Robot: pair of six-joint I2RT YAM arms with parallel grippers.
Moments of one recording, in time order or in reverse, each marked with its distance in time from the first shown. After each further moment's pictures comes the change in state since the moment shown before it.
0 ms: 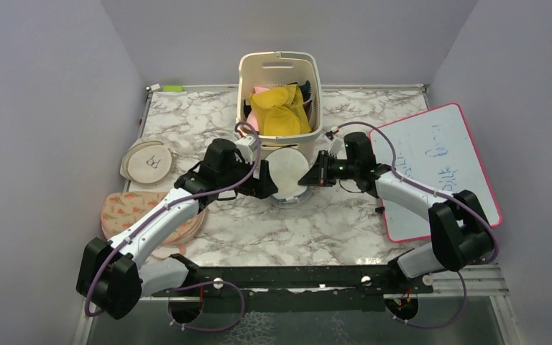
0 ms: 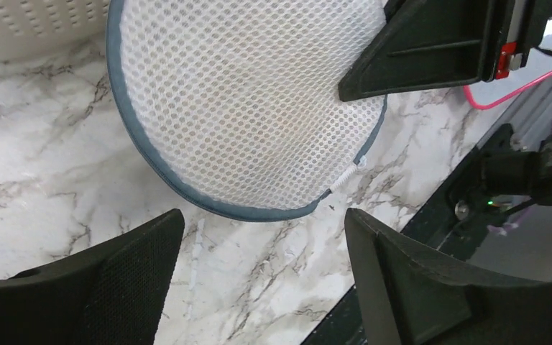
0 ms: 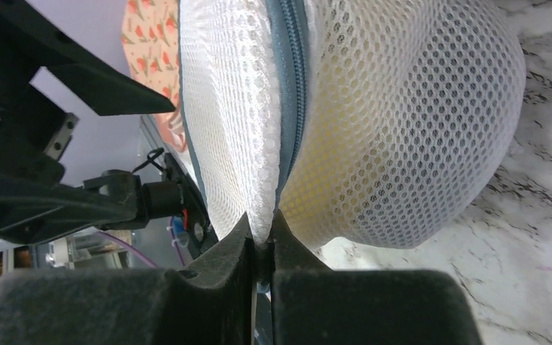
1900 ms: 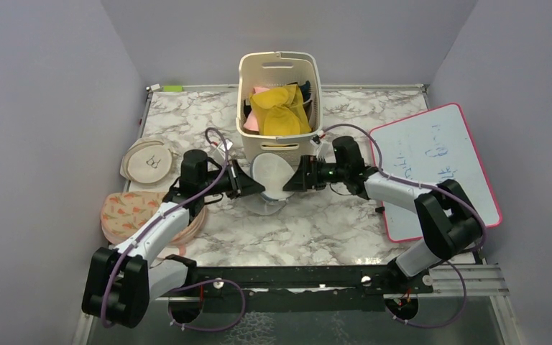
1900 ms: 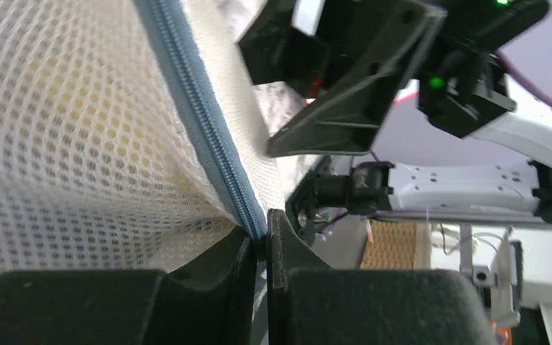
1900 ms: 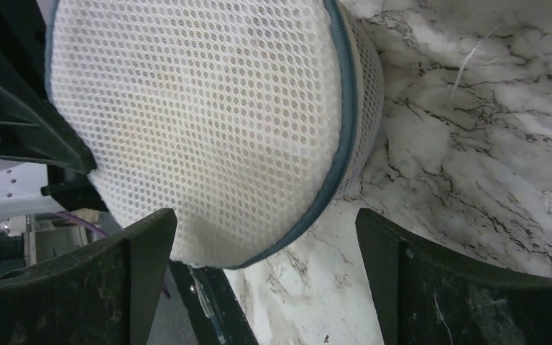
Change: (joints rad) left arm 0.227 -0.078 -0.283 0.406 0.376 -0.473; right arm 0.061 0.101 0.012 0.090 -0.013 -0.115
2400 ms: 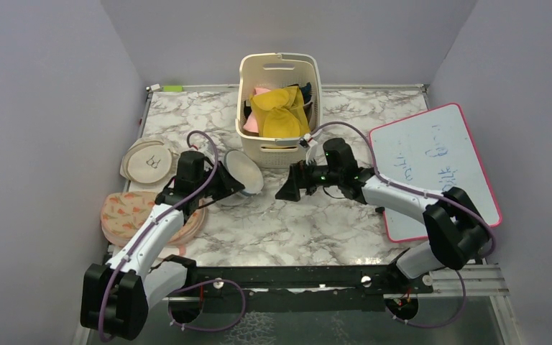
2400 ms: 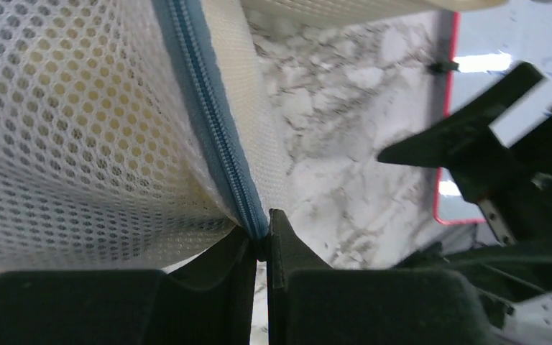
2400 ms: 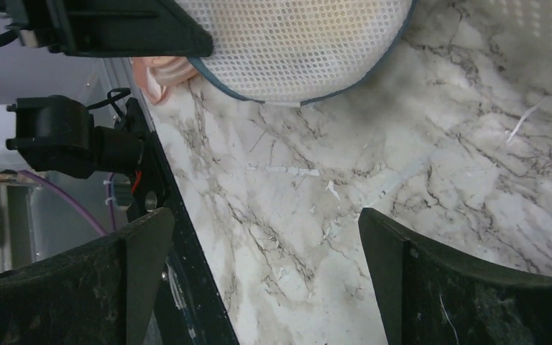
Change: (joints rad) left arm 0.013 -0.065 0.105 -0.415 -0.482 0.156; right arm 0.114 -0.095 0.026 -0.048 0.058 -0.175
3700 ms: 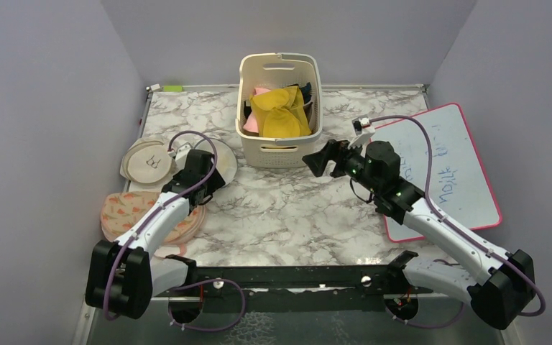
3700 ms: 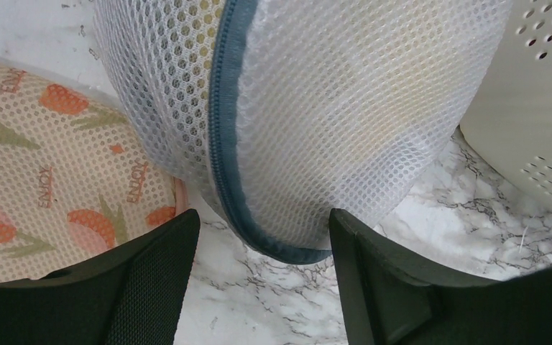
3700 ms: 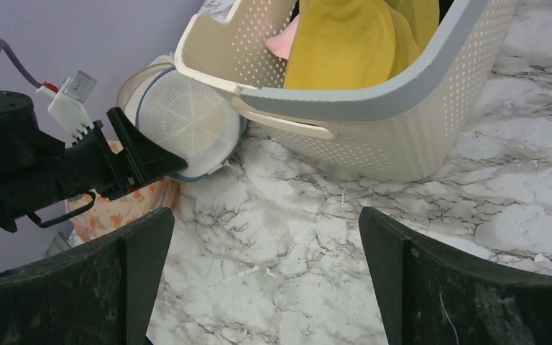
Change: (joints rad) left arm 0.000 0.142 0.026 -0.071 -0.619 -0.057; right arm -0.022 -0.440 -0.049 -0.097 0.575 0.114
